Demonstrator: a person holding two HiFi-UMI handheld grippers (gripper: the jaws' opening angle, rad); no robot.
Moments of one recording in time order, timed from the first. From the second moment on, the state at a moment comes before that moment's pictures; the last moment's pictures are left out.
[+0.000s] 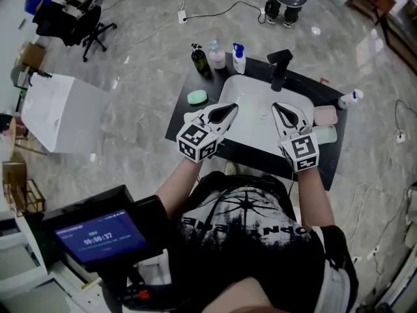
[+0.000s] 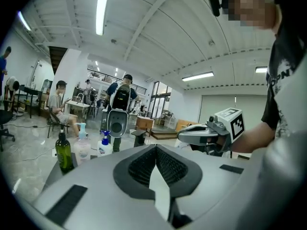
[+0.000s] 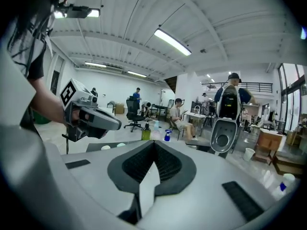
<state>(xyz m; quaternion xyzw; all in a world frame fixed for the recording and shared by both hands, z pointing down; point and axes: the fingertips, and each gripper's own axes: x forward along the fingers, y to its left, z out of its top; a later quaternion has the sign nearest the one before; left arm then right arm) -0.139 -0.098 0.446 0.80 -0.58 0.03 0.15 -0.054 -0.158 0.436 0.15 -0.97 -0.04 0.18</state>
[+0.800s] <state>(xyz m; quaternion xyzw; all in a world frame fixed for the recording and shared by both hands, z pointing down) 0.033 -0.156 0.399 0.85 -0.51 0.04 0.08 0.195 -0.205 0.404 0.28 -0.95 -0.02 0.13</state>
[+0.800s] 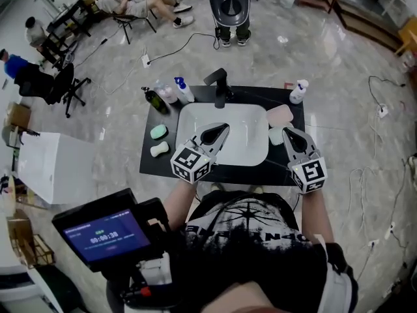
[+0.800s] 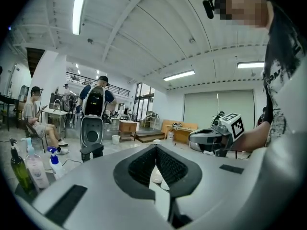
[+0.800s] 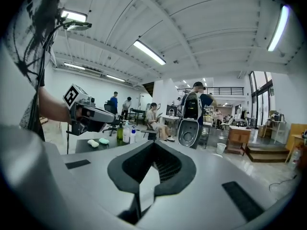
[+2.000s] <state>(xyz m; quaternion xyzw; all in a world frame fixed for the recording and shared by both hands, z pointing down) 0.038 -0.164 0.397 0.85 -0.52 0.04 0.12 0.192 -0.212 0.417 0.27 -0.95 -0.02 0.16</state>
